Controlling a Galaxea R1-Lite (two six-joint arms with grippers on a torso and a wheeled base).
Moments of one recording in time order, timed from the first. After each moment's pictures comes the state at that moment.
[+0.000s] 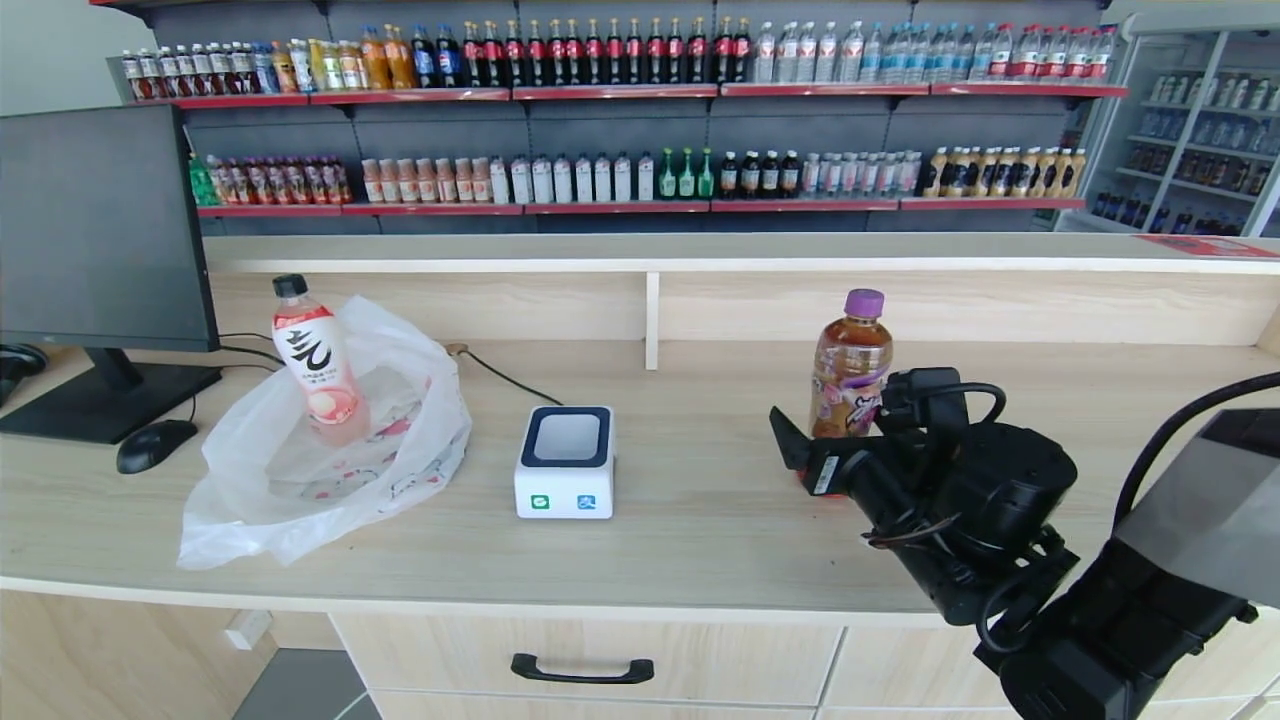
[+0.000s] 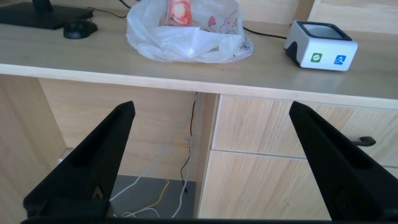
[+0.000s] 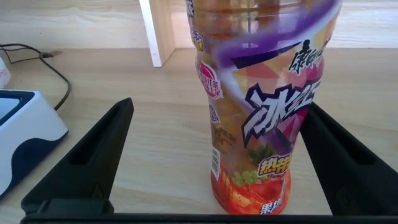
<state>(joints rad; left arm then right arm) 0.00 0.00 0.00 -0.01 0.00 0.00 0.52 2.06 -0.55 -1.57 -0.34 0.05</state>
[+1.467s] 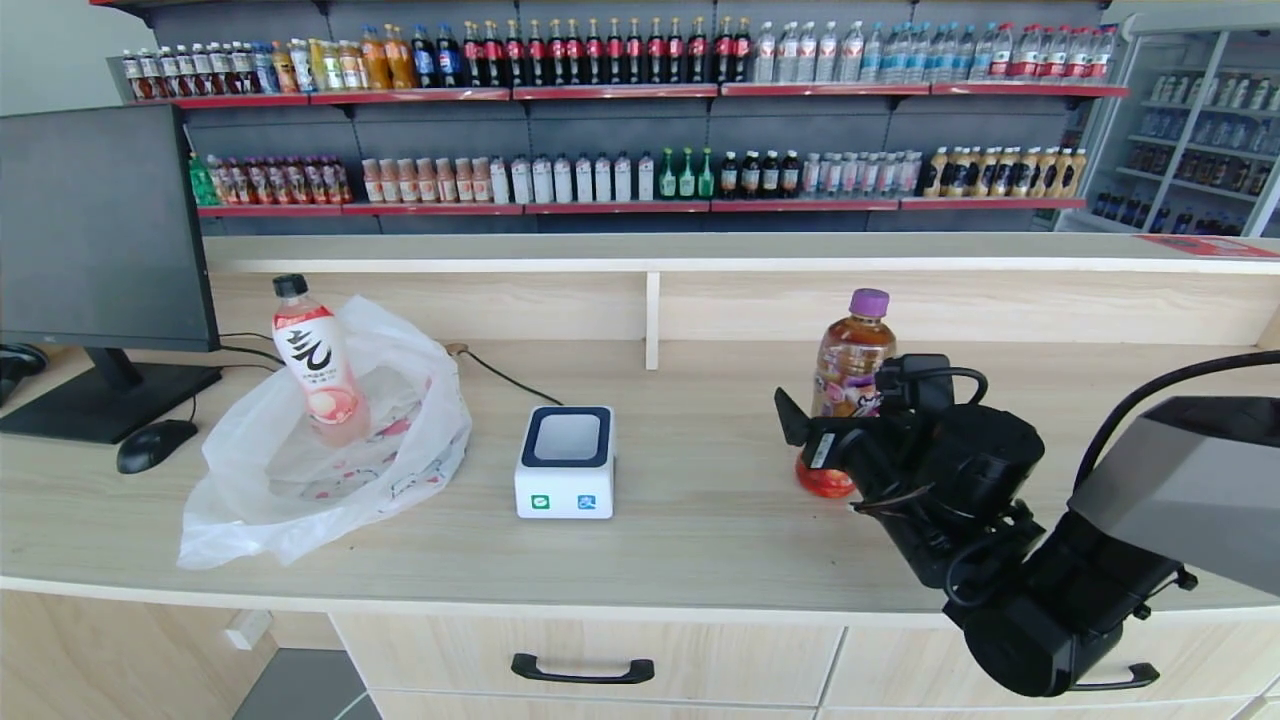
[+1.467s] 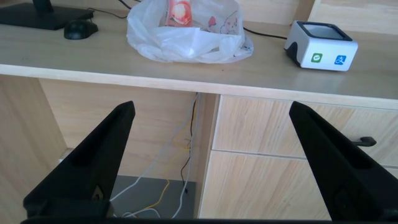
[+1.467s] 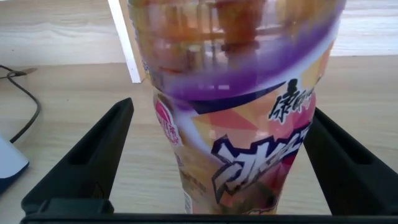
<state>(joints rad) 0.00 0.00 0.00 -0.01 0.00 0.00 0.45 2.14 -0.67 -1.57 -0.34 0.05</state>
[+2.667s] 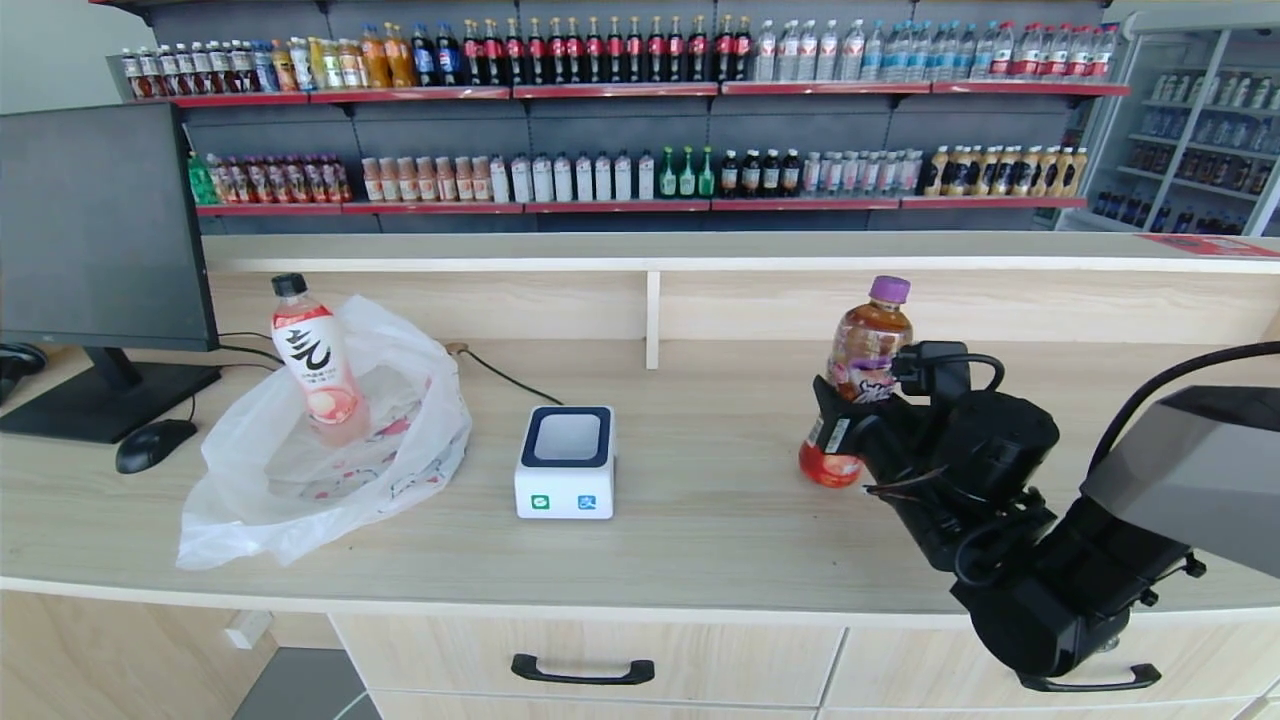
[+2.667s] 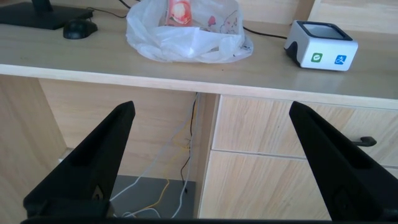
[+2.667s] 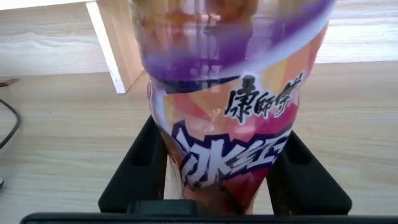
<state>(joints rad) 0.00 0.00 0.00 -0.01 0.00 0.00 0.41 2.13 -0.69 -1.57 -0.33 0.04</state>
